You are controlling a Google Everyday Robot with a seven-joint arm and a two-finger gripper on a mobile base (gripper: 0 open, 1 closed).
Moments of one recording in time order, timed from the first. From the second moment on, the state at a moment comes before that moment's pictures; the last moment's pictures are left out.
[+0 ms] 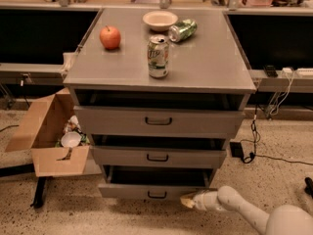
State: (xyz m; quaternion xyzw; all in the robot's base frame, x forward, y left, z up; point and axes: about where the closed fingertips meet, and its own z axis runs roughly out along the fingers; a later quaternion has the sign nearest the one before) arm 0.551 -0.165 0.145 -0.23 0.88 0.31 0.27
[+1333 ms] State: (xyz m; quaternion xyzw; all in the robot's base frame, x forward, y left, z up) arm 0.583 -0.179 0.149 -0.21 0.88 0.31 0.29
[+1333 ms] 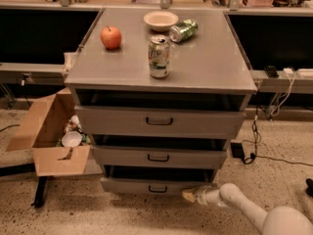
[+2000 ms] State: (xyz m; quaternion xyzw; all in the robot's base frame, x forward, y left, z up) arm 0.597 -0.152 0.134 -0.19 0.87 0.35 0.28
